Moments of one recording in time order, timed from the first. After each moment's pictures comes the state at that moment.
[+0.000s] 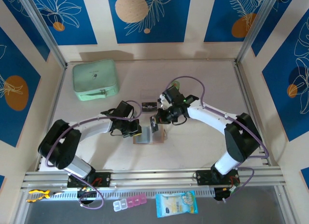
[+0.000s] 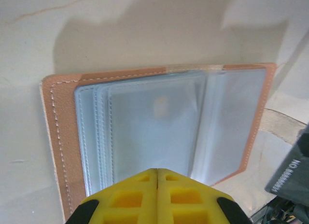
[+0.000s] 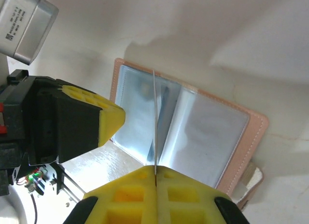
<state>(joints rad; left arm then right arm) -0.60 1.52 0.77 -0.37 0.42 -0.79 0.65 1.59 1.12 -0.65 -0.42 0.49</state>
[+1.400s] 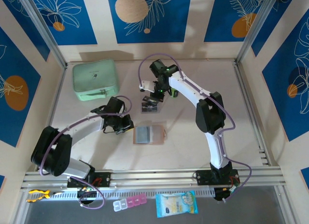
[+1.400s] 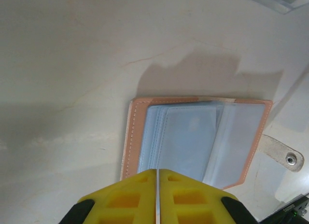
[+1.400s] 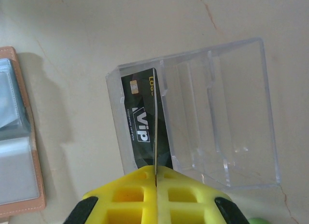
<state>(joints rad) -0.47 1.44 0.79 -0.49 0.38 -0.79 0.57 2.16 1.97 -1.08 -0.25 -0.82</state>
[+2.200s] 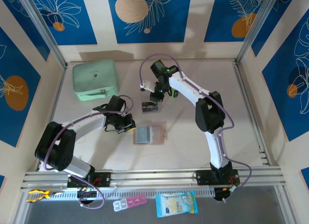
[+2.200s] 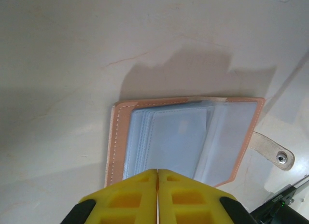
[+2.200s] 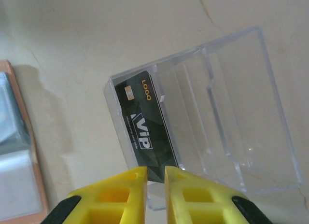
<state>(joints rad) -0.46 1.50 0.81 -0.47 0.44 -0.78 0.56 2.15 1.93 -1.03 -0.28 -0.71</state>
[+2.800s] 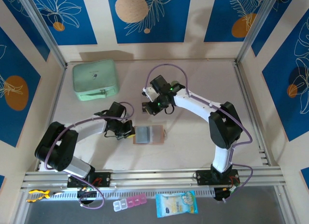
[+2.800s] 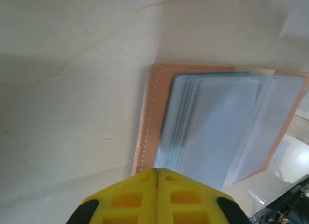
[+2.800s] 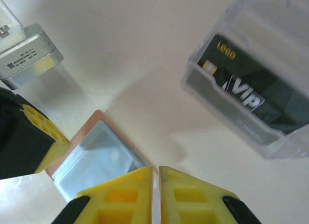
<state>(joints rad) -0.50 1.50 0.70 -0.40 0.46 -0.79 0.69 1.83 1.42 -0.70 -0.27 0.06</state>
